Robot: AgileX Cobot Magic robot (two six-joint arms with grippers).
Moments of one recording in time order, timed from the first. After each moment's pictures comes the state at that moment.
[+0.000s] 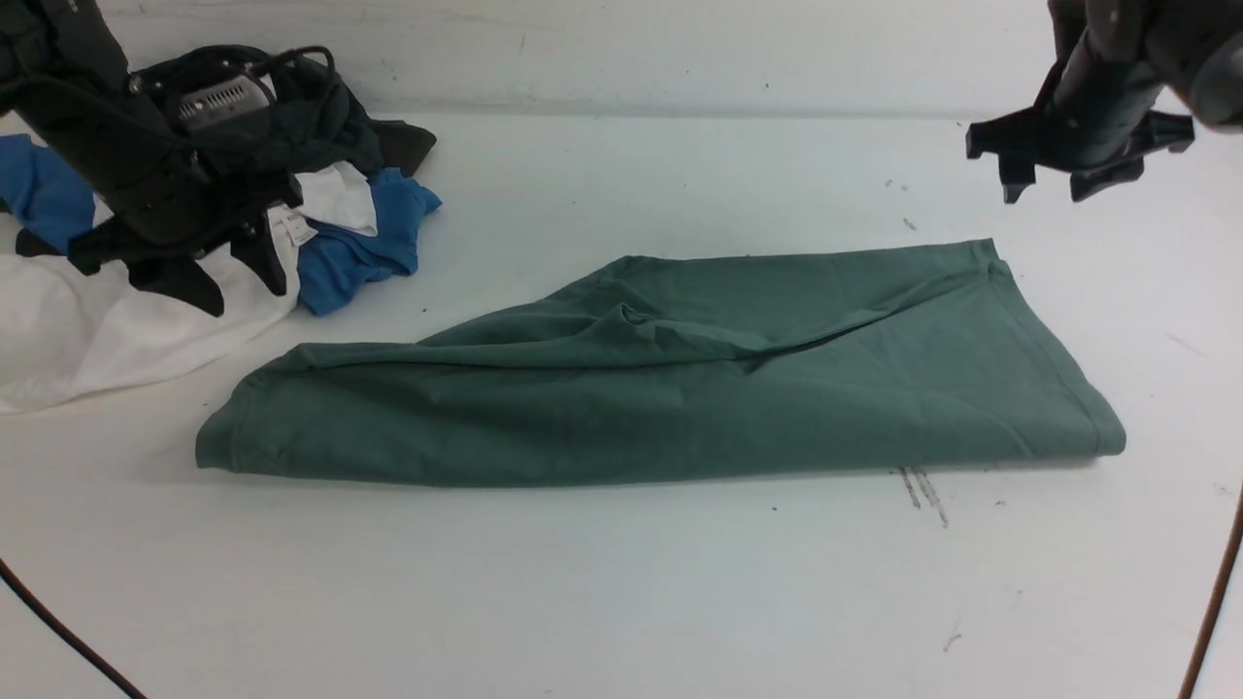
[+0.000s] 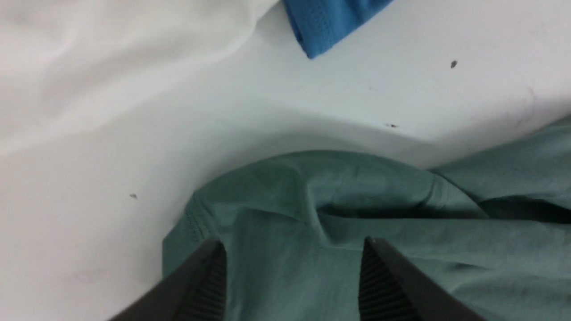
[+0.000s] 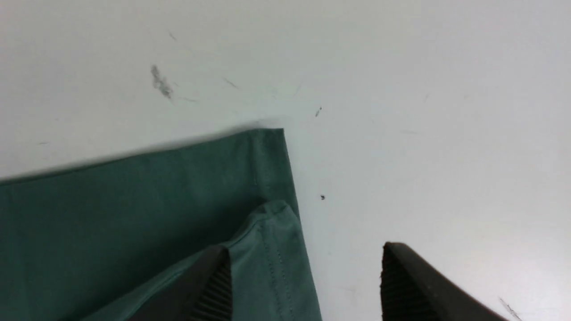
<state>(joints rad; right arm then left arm) 0.06 2.40 -2.42 -0.16 1.24 0.15 0.10 2.11 -1.93 -0.22 1.21 -0.14</state>
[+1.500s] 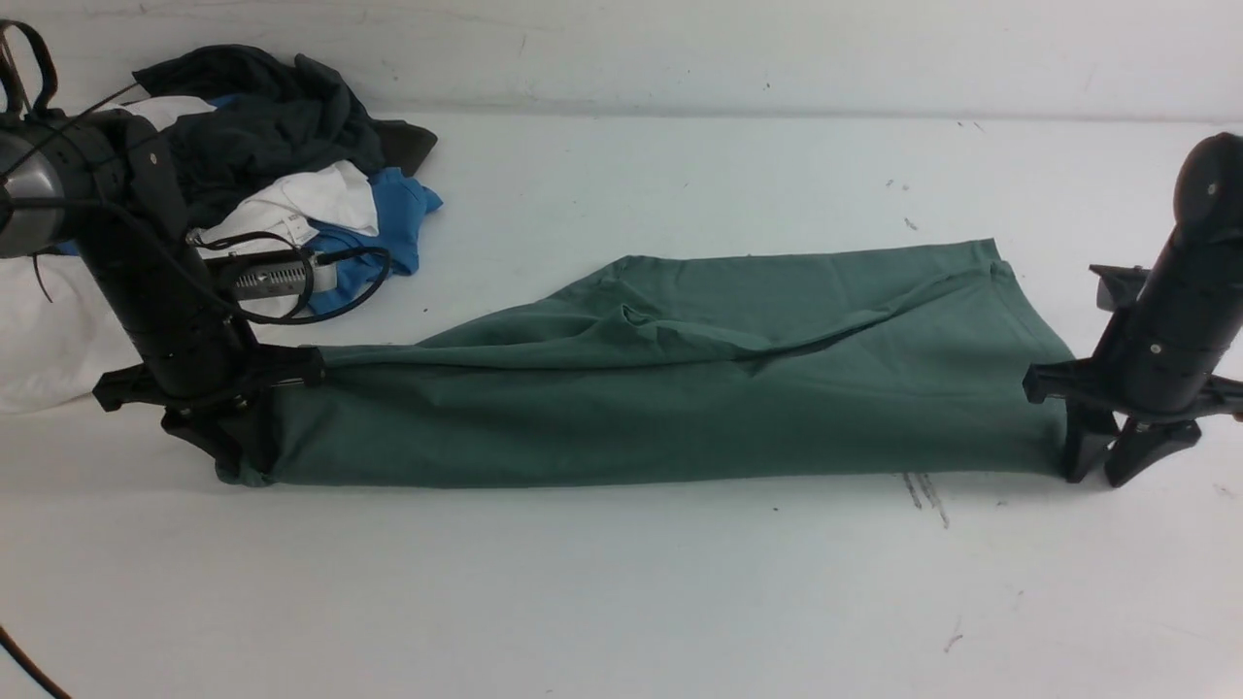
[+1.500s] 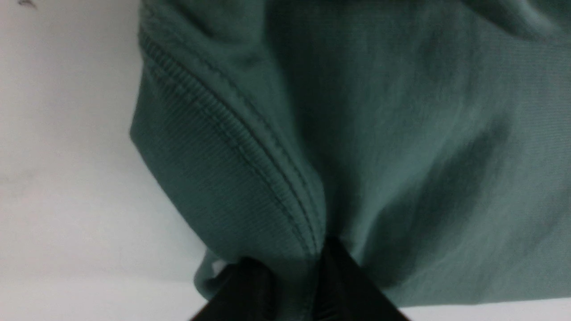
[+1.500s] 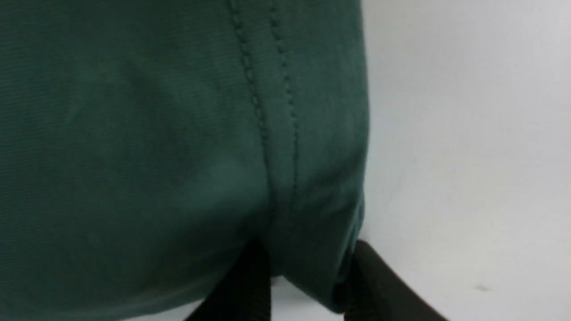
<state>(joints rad) -0.06 2.13 -1.56 0.07 1.21 0.00 0.07 2.14 -1.61 -0.17 1.21 0.07</state>
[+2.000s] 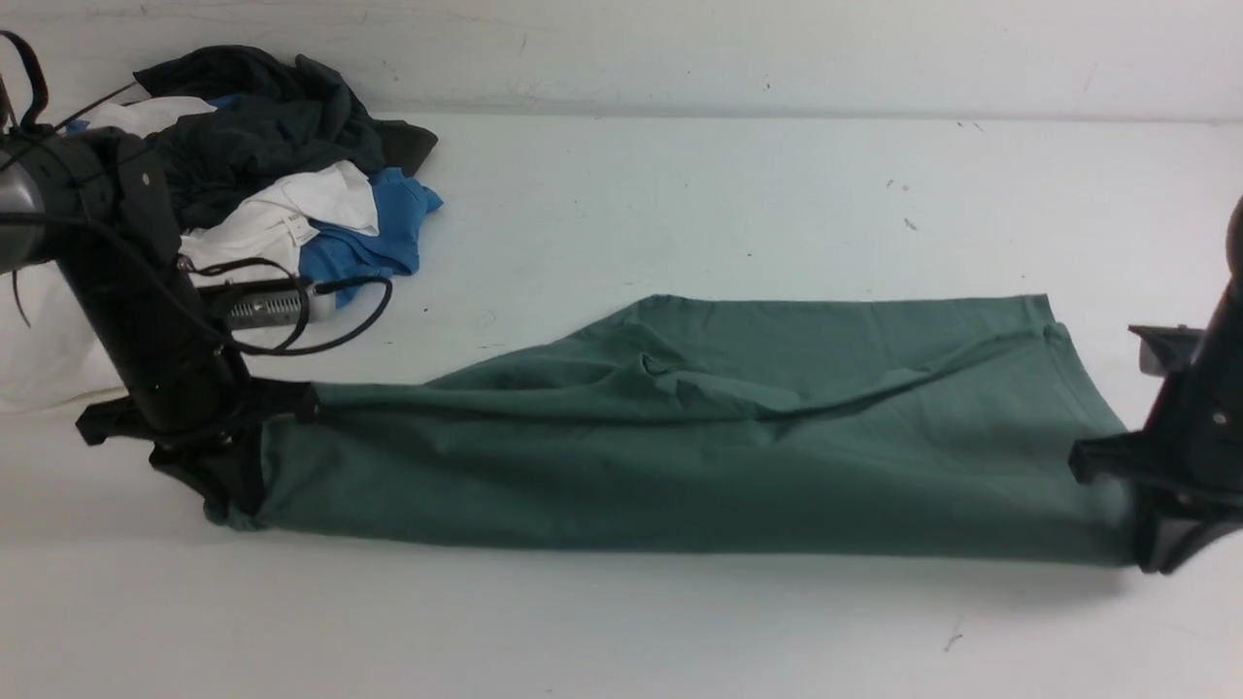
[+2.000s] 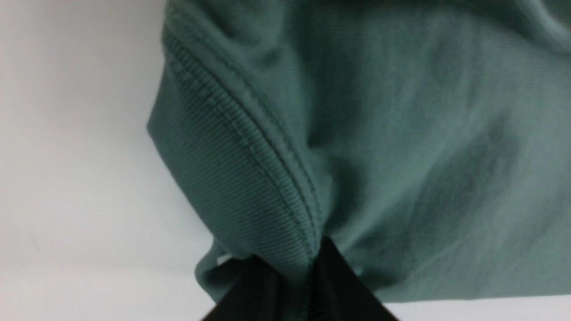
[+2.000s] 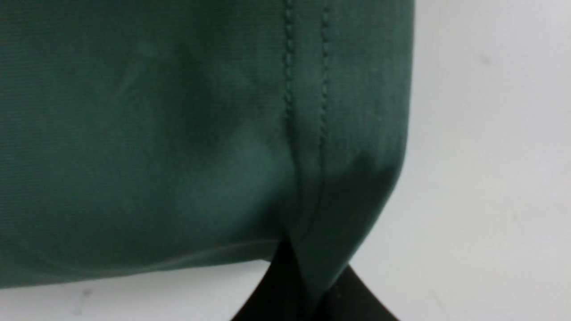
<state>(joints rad) -0.06 1.90 -1.23 0.02 1.20 0.01 0.06 2.03 -1.43 -0.16 1.20 0.07</state>
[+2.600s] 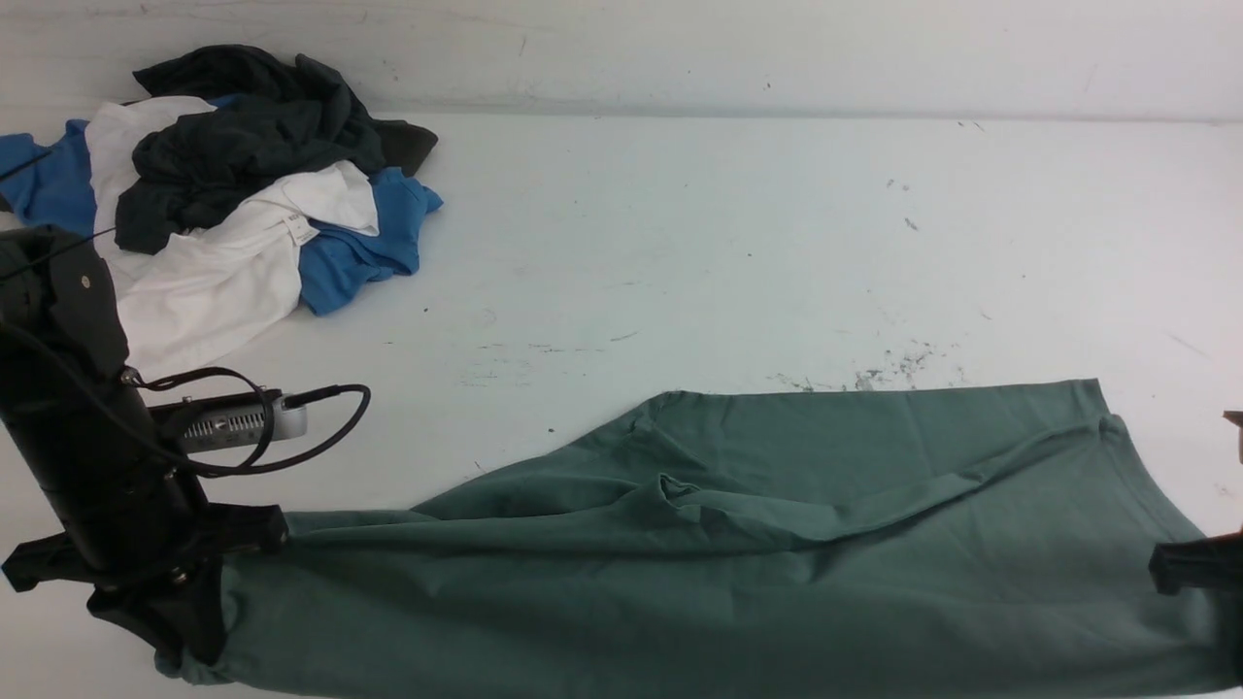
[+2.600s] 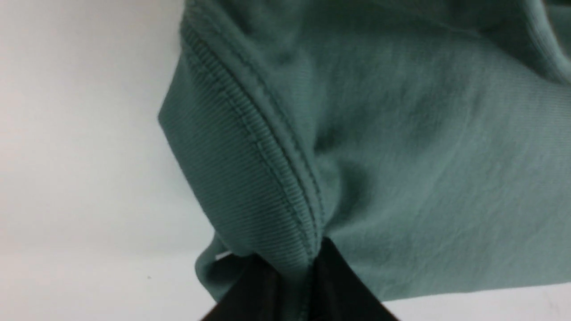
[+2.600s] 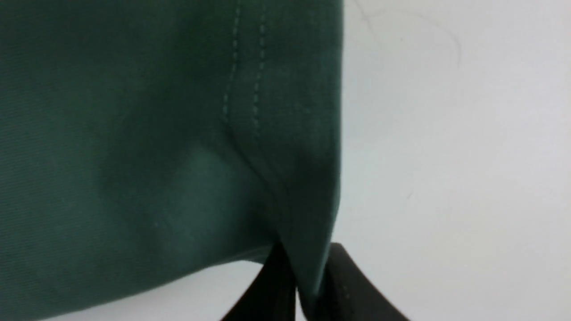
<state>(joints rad) -0.06 1.64 -0.94 -0.07 1.20 0.15 0.06 1.80 -1.06 -0.19 1.18 0.04</state>
